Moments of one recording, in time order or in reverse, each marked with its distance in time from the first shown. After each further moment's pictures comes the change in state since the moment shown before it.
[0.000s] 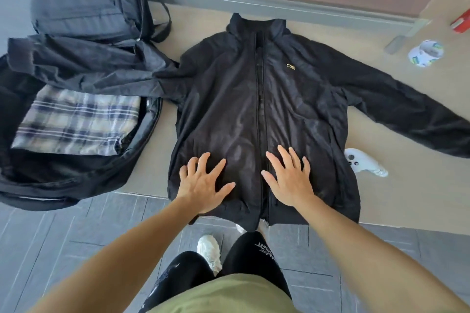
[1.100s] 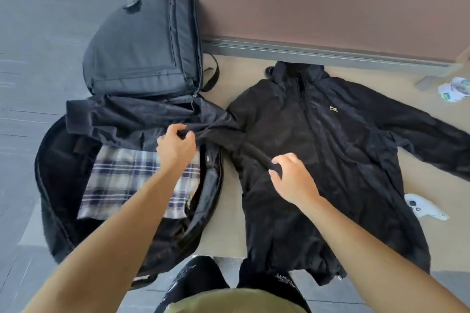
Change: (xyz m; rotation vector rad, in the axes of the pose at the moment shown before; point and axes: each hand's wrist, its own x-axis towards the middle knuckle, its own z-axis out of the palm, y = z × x) left_hand 0.130 -0.221 -0.170 -0.947 0.409 -0.493; right_hand 0.106 -0.186 -0.101 0.340 0.156 0.078
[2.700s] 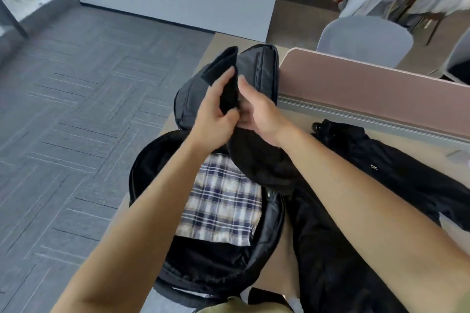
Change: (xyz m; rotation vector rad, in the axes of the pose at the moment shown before) left_hand 0.003 0.085 -0.215 -0.480 -0.151 0.809; right_hand 0.045 -0.359 -0.099 0.988 -0.413 -0.288
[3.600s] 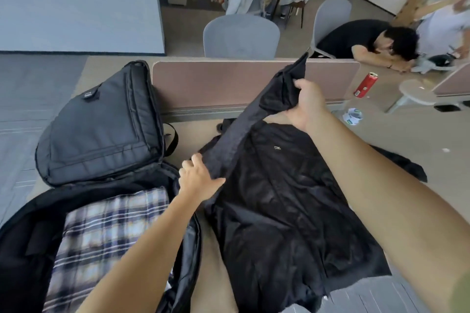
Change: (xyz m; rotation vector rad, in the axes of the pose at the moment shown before) left_hand -0.019 -0.071 0.245 0.707 -0.504 -0.457; right_hand -0.145 0.000 -0.294 0.596 1.063 -0.052
